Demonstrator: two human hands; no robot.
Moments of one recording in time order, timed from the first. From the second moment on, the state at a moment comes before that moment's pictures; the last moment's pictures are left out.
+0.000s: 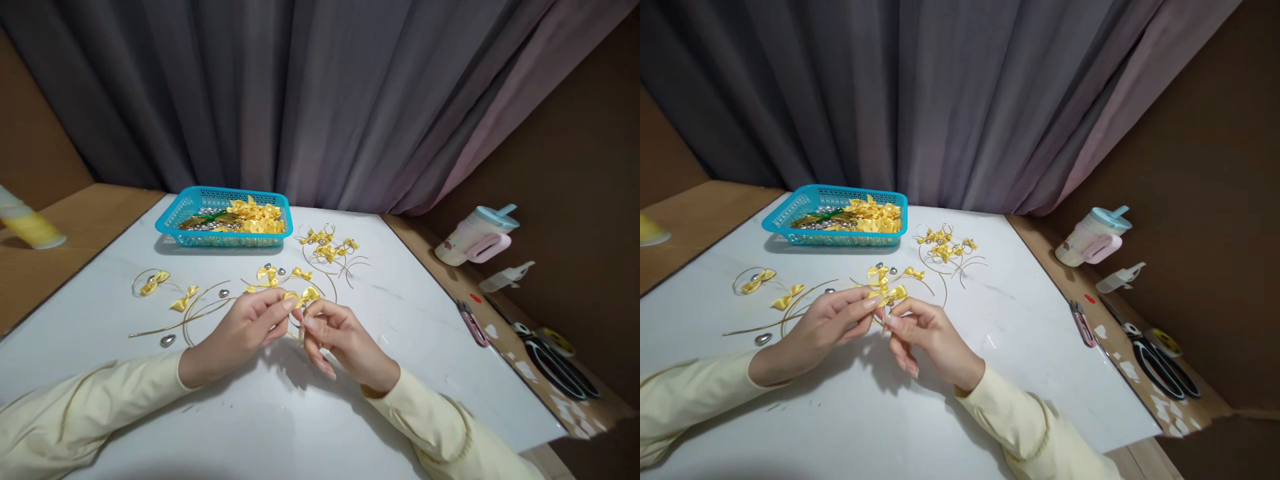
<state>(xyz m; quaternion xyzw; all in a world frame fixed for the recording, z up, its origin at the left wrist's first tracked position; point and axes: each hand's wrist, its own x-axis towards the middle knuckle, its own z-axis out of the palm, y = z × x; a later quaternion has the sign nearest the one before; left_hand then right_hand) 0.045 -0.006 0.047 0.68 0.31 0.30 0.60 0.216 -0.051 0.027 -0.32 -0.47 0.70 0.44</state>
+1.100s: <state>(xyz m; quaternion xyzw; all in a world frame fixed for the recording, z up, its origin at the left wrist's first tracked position) 0.042 -0.005 0.048 0.74 0.28 0.25 0.56 0.229 -0.052 0.038 -0.38 -0.47 0.62 0.50</state>
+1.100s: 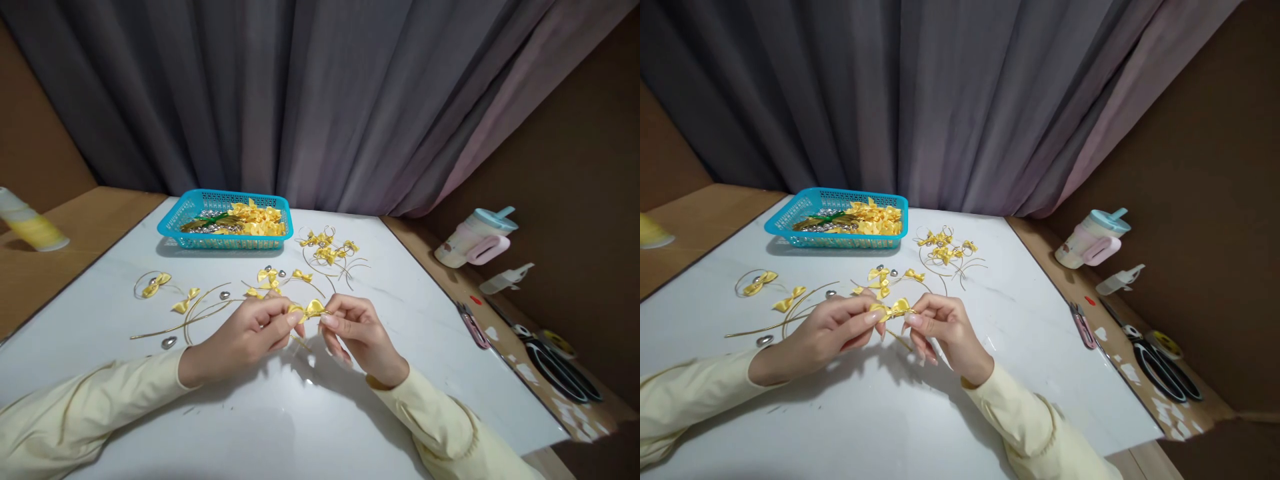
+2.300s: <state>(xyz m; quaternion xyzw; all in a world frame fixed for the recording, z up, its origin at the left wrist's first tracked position) 0.039 0.006 0.052 0.61 0.16 0.01 0.77 0.234 -0.024 0.036 -0.28 -0.48 0.80 0.22</state>
